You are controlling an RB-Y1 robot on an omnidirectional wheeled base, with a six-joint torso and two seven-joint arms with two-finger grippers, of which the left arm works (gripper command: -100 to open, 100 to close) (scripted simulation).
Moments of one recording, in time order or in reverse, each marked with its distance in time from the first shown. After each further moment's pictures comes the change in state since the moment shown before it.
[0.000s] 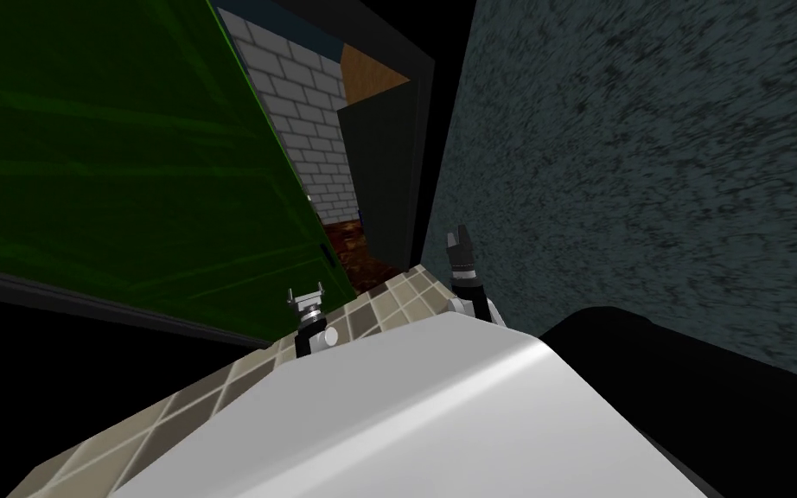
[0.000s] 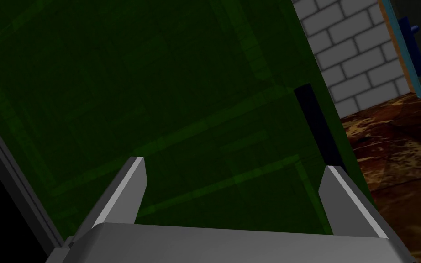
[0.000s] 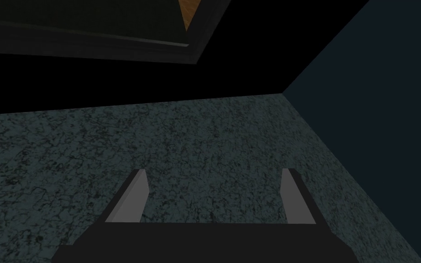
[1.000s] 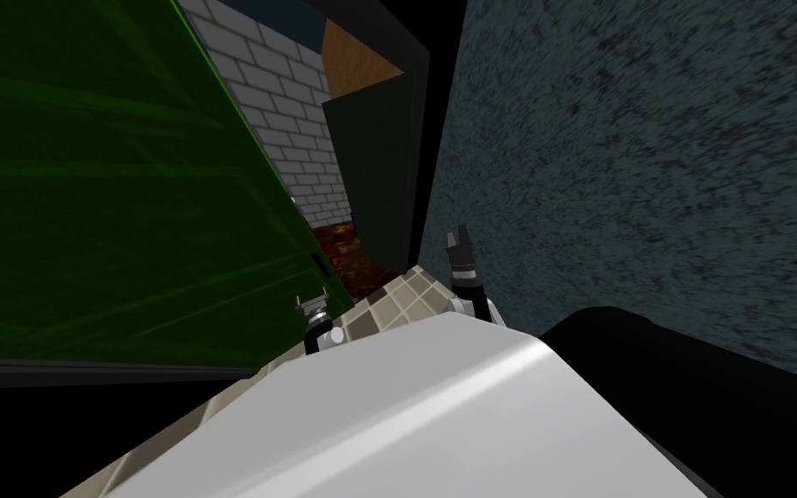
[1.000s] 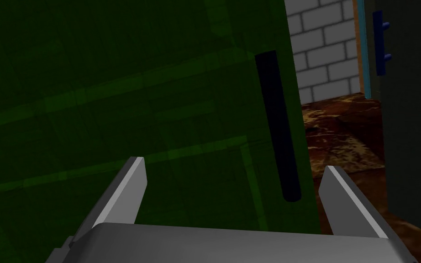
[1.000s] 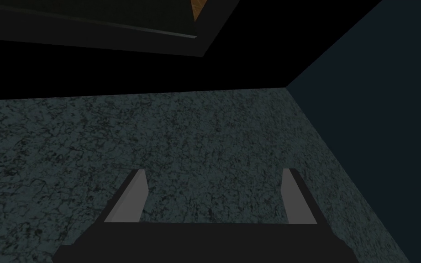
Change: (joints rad) arm -0.081 -0.022 -0.005 0.216 0.097 -0.049 0.158
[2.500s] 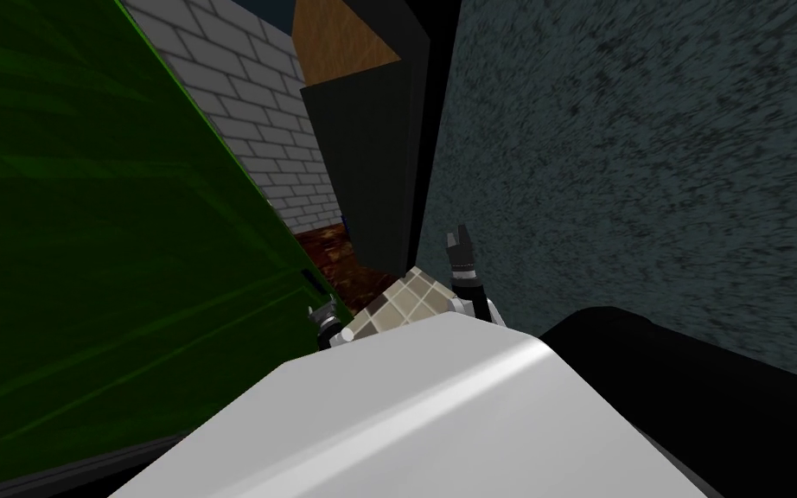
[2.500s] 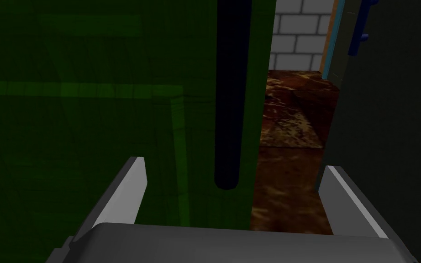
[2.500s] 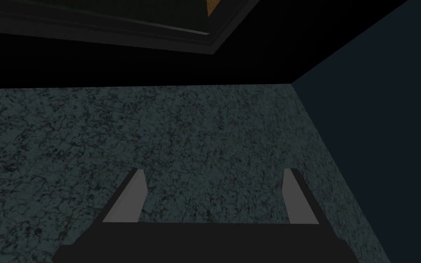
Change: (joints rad) arm -0.094 -0.064 -0.009 0.271 0.126 -0.064 0.210
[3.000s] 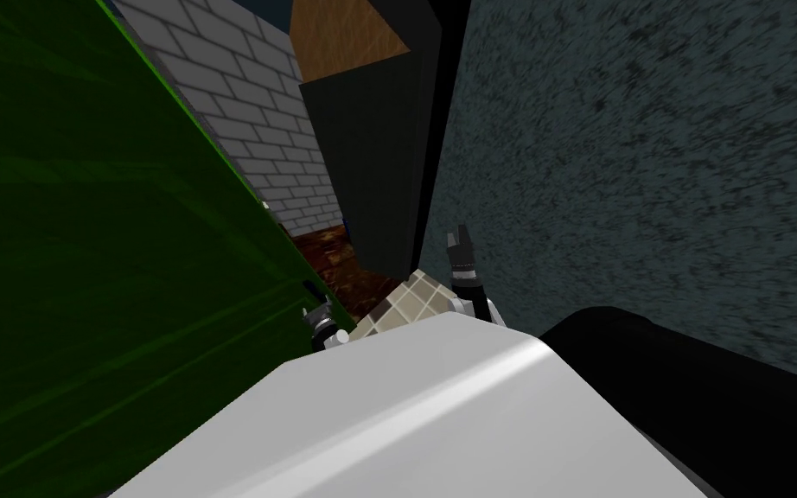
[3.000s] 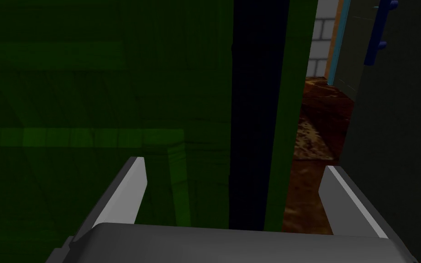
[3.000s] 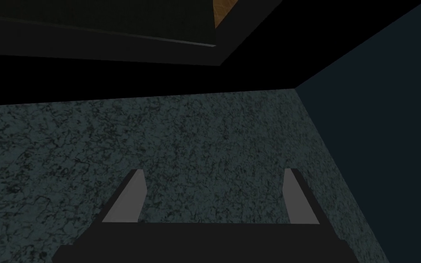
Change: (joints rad) arm 0.002 0.041 0.006 0.006 0.005 -0.001 0.010
